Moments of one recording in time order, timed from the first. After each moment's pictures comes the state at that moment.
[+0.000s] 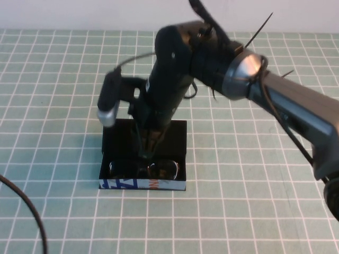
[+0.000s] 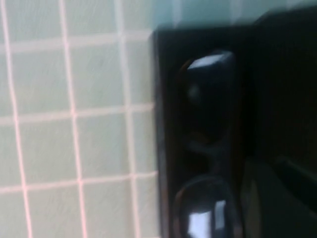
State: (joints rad) right arm 0.72 2.18 -2.08 0.26 1.23 -0.86; left arm -0.19 0.58 -0.69 0.06 0.78 0.00
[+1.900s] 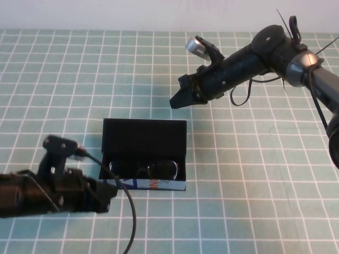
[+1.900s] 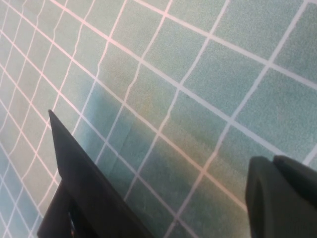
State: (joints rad) right arm 0.29 2.47 -2.20 0.95 1.16 -0.51; left arm -0.22 1.59 -0.50 -1.71 0.60 1.82
